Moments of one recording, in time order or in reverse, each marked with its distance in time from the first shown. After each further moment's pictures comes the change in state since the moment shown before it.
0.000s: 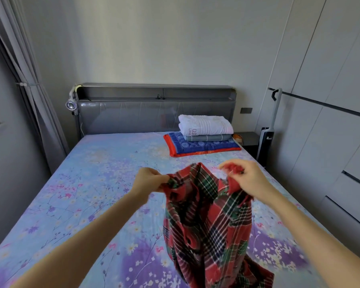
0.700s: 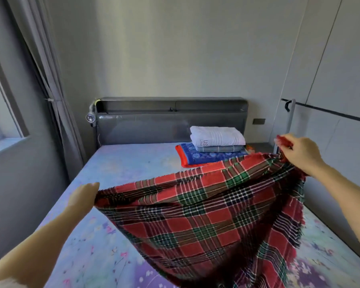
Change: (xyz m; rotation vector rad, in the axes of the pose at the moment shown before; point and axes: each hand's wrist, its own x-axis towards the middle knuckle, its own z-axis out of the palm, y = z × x) left_hand 0.045 -0.096 -0.173 0.594 0.460 0.005; right_hand 0.058 0.040 -0.109 -0.554 0.347 0.001
